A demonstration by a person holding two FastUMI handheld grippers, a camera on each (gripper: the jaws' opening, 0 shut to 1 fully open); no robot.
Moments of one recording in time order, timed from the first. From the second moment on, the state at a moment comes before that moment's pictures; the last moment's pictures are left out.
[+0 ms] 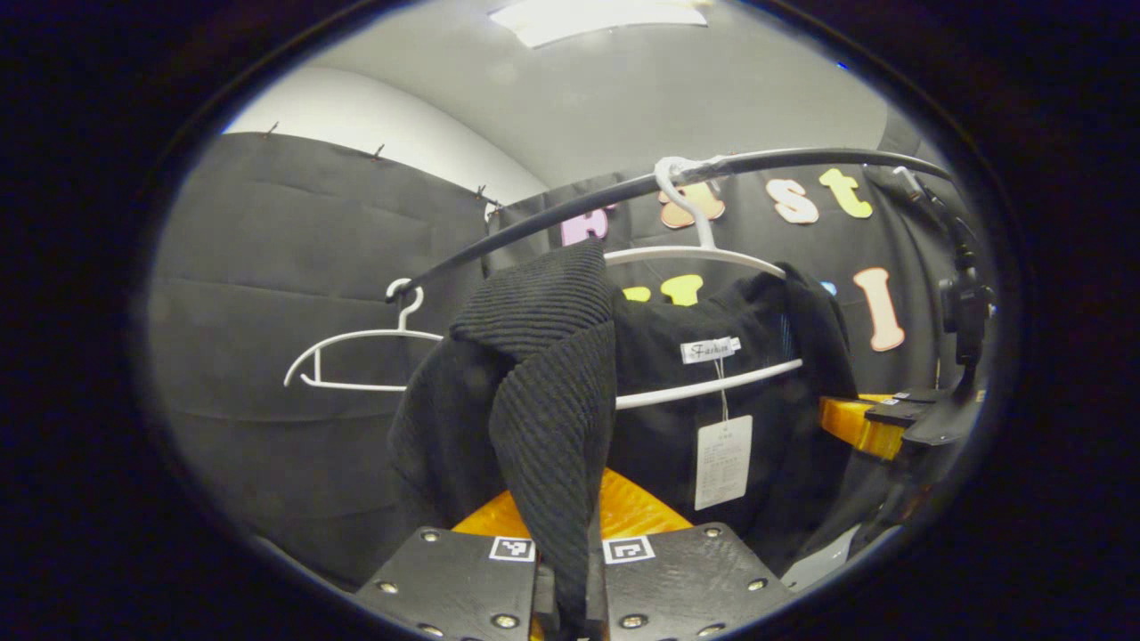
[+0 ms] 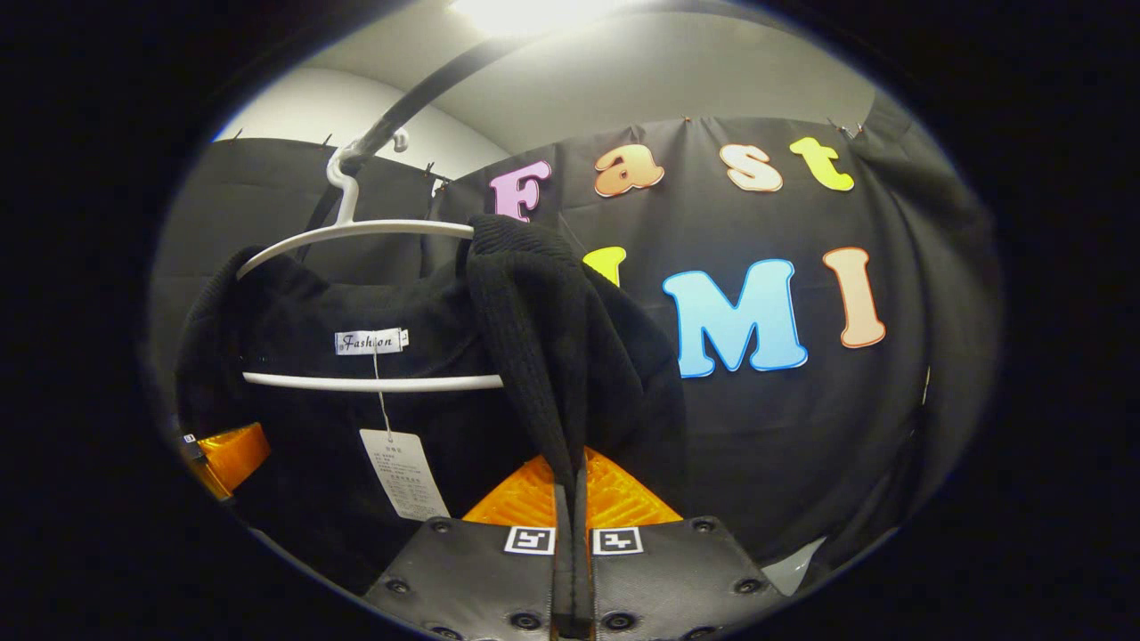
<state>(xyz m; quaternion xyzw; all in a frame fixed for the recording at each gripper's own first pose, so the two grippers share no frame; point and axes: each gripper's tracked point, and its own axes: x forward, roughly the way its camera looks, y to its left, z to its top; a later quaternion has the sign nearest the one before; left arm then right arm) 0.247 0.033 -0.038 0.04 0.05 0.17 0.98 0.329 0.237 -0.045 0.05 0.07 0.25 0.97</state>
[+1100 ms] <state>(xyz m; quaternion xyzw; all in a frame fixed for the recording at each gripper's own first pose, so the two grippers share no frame) 0.194 0.107 0.091 0.12 -0.07 0.21 0.97 0.364 0.145 0.053 0.01 -0.11 0.12 0.99</state>
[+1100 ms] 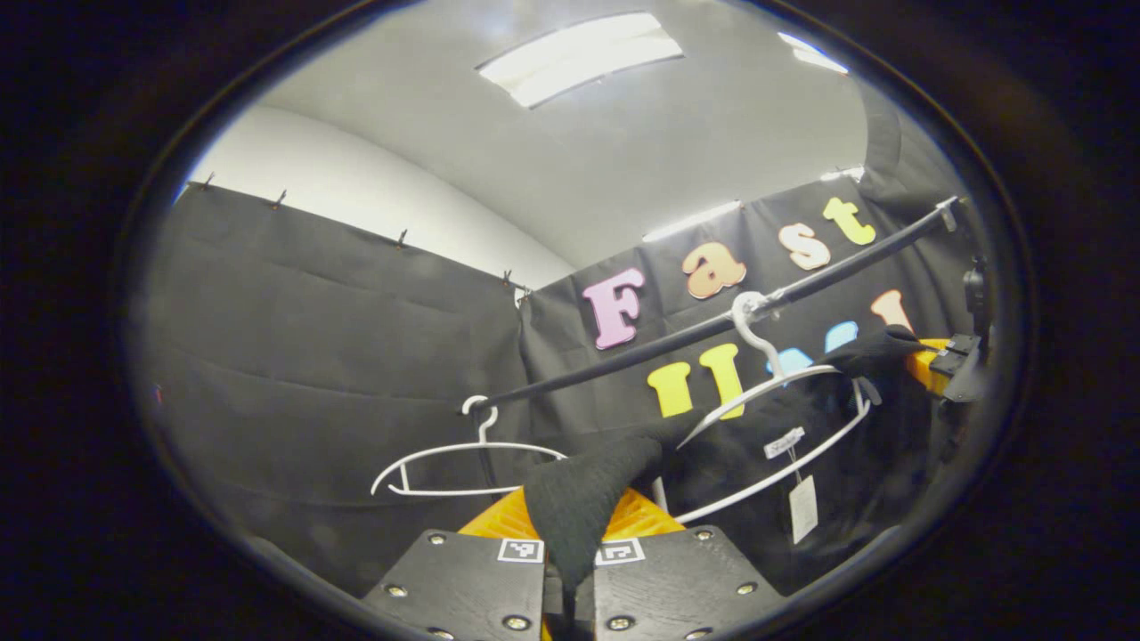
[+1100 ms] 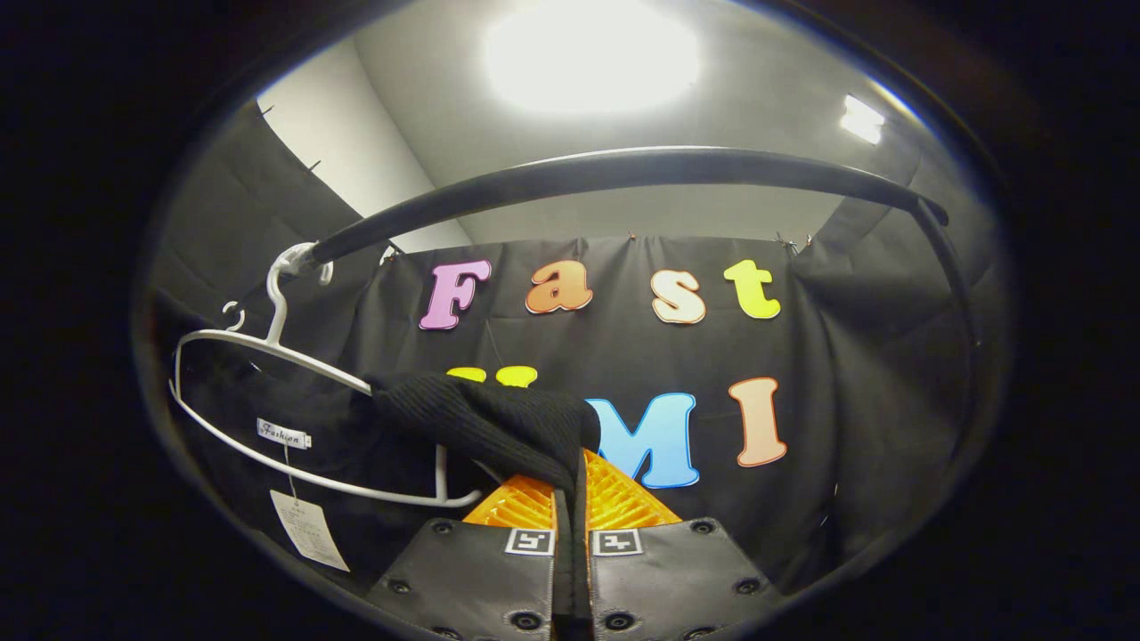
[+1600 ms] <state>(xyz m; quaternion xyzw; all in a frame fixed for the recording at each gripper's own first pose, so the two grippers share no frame) 0.223 0.169 0.080 0.08 -0.06 0.22 0.97 0.401 0.151 0.034 0.04 -0.07 0.11 0.99</state>
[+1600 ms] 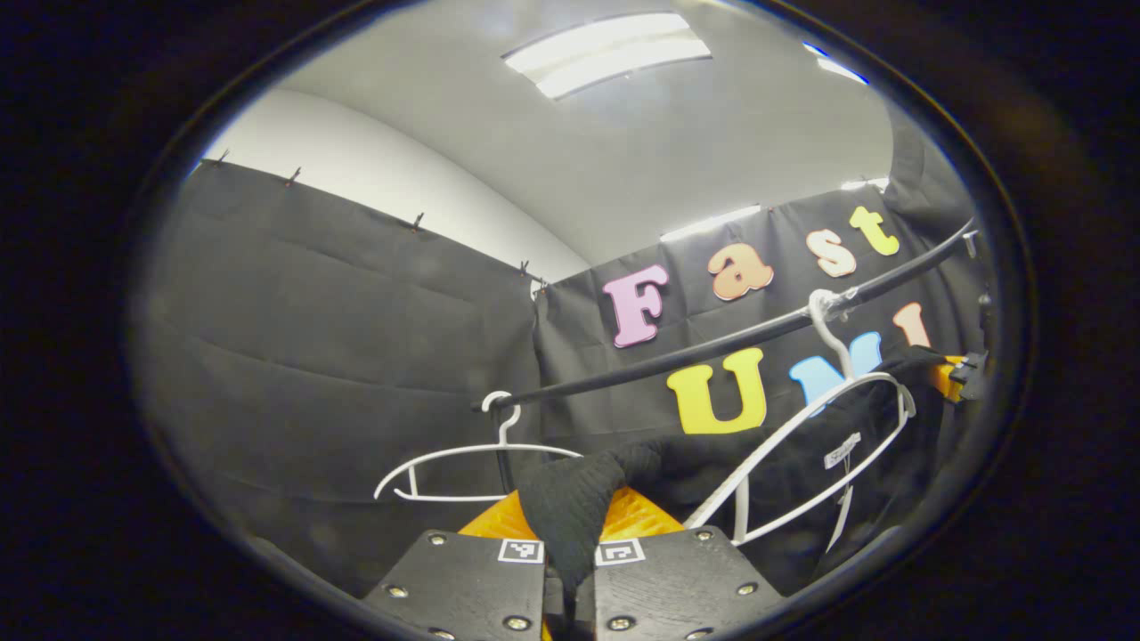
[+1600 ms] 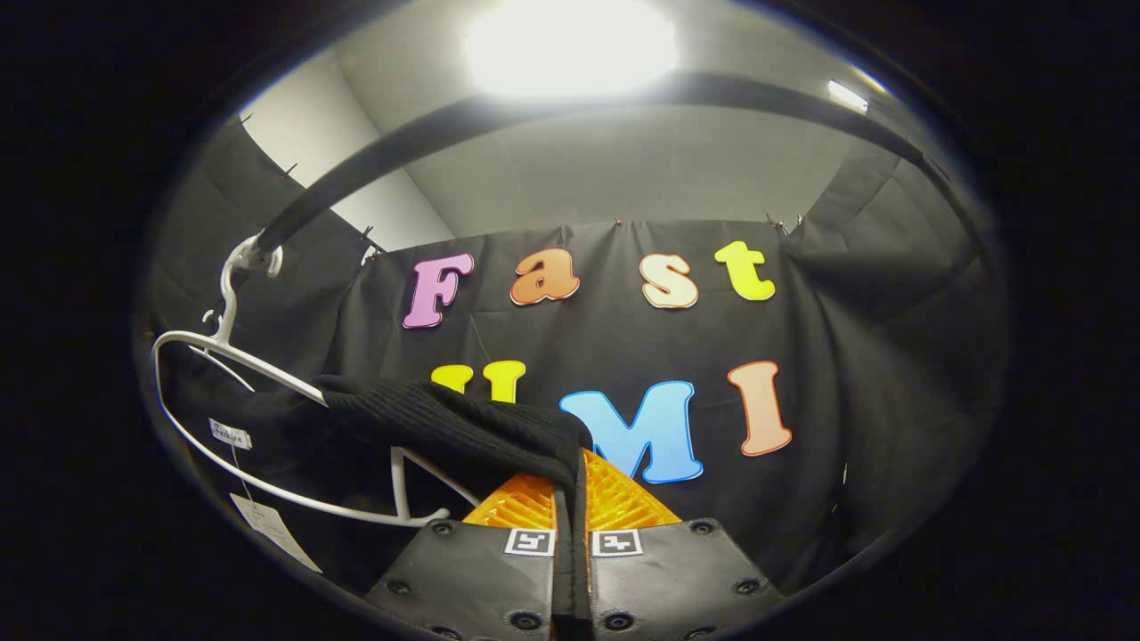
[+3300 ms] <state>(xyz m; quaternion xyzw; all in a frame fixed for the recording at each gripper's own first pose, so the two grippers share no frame) 0.200 0.145 -0.067 0.02 0.06 0.10 0.99 0.299 0.149 -0.103 0.04 0.12 0.11 0.99</state>
